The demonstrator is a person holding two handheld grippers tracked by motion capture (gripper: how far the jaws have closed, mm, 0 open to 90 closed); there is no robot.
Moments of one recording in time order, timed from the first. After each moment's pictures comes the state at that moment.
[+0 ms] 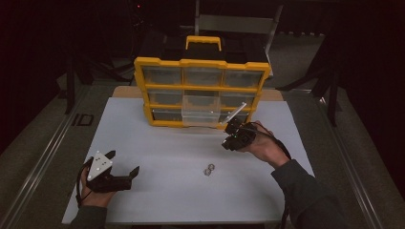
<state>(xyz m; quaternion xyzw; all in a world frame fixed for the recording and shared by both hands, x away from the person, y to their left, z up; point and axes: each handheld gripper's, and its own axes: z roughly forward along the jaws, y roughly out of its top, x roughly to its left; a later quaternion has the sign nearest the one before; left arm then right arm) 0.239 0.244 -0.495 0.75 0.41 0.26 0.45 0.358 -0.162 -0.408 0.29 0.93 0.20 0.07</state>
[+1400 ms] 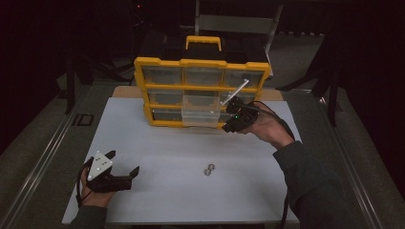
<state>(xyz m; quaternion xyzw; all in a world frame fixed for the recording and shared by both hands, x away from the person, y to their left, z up) 0.239 0.244 -0.496 0.75 0.41 0.26 0.44 0.384 -0.159 -0.355 0.29 0.93 0.21 0.07</state>
